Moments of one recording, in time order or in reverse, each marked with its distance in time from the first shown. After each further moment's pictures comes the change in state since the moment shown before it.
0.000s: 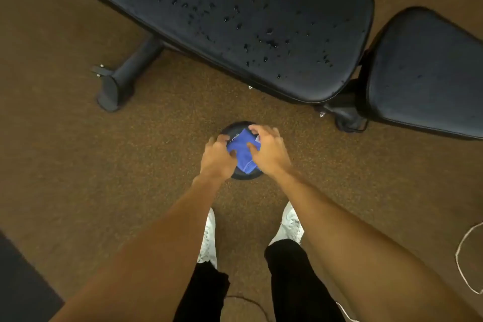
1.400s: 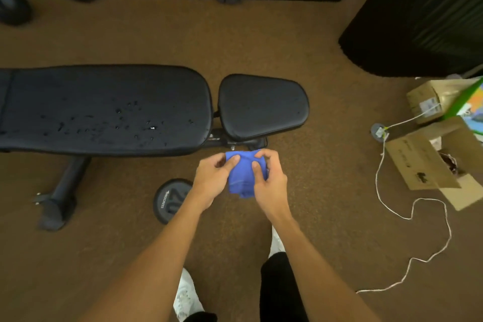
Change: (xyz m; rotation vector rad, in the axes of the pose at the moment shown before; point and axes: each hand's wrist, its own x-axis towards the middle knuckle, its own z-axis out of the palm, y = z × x) left_hand -0.170 0.254 -0.004 -0.346 -0.273 0.317; right_hand -0.230 -0.002 -0.218 0.708 0.741 0.182
